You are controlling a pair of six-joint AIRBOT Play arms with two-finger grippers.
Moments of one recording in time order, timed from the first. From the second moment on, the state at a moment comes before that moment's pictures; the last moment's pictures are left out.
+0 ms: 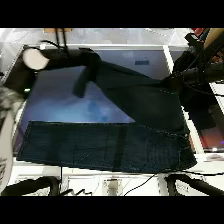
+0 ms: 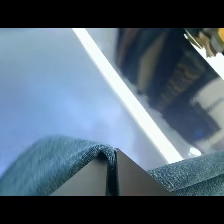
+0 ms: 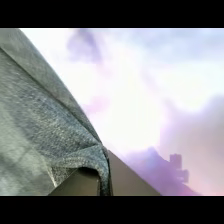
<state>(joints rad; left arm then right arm) -0.31 -1.34 1.72 1.08 -0.84 -1.32 -0.07 -1.25 1.60 -0.98 1.46 1.05</state>
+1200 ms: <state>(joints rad) -0.30 -1.76 1.72 0.92 -0.89 -1.32 0.07 -1.61 1.60 -1.33 0.97 1.18</state>
